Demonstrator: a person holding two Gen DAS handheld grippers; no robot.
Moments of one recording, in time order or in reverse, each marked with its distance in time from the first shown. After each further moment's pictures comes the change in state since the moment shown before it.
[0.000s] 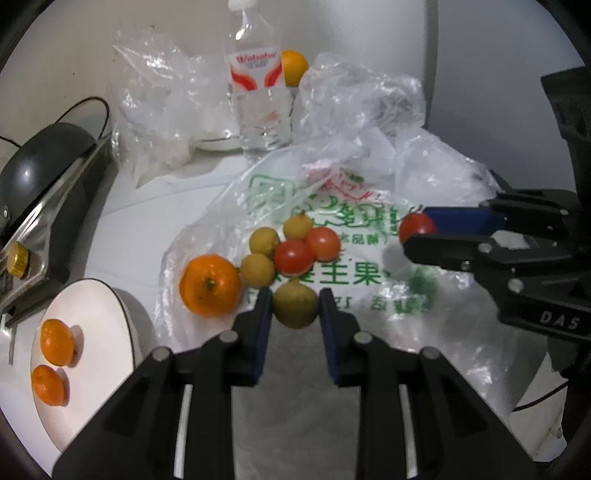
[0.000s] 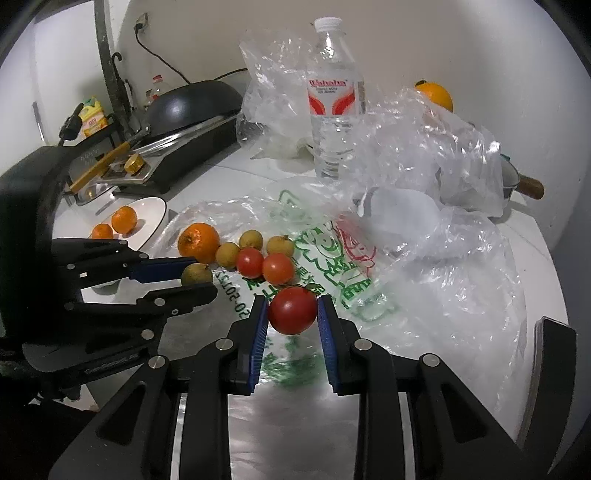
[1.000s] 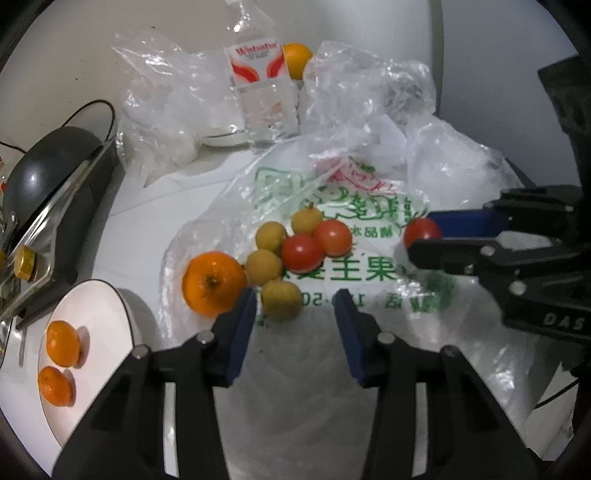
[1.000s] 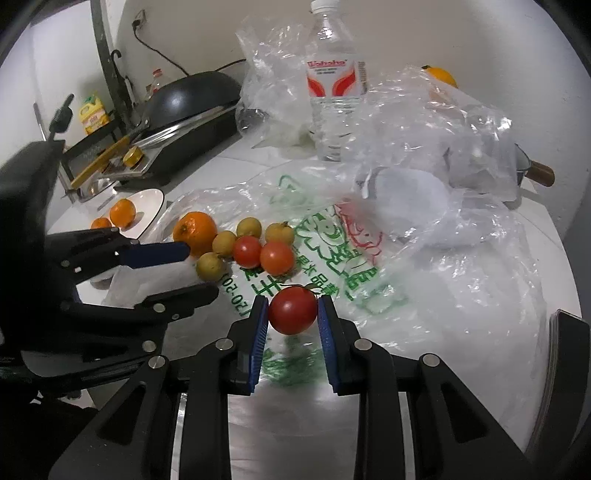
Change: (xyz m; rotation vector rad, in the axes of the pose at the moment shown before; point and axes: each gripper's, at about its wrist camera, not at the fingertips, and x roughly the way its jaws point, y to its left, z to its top) left arm 0.016 -0.006 -0.002 0.025 0.046 0.066; right arm 0.015 -0.010 -0.006 0.021 0.033 0.038
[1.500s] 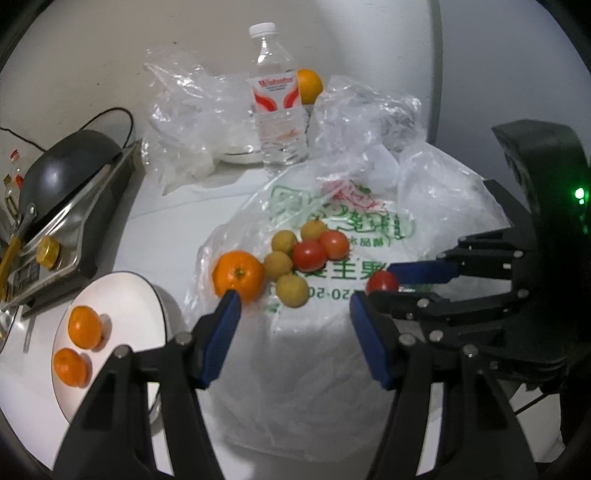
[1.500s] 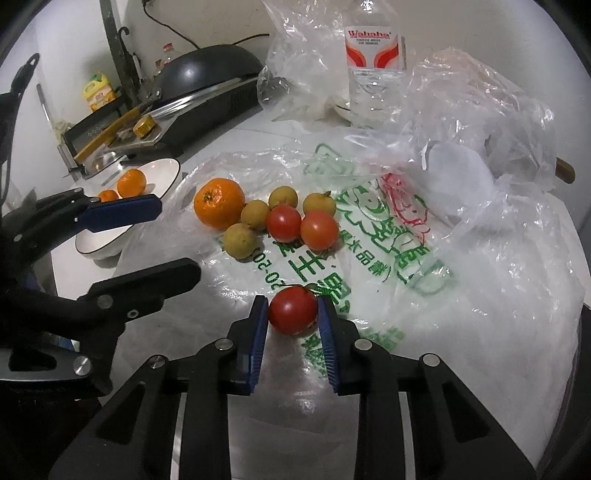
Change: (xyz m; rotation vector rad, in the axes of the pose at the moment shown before) left arm -0.043 0.010 -0.010 -0.045 -0.086 -0.007; right arm 0.021 0.031 -0.008 -0.037 0.070 0.013
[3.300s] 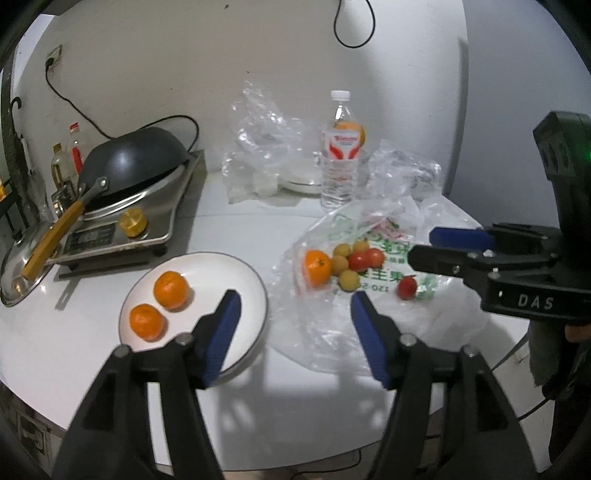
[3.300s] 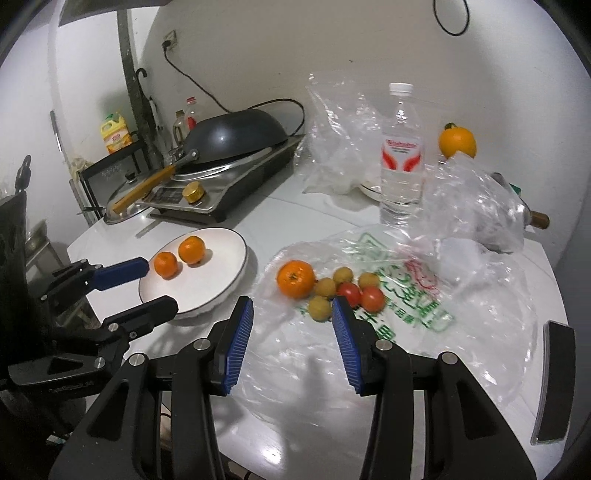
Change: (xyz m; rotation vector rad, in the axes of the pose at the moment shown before) left arm -0.100 0.063 -0.039 -0.157 -0.142 0.039; right arm -0.077 0.073 0.023 0.013 -0.190 -0.028
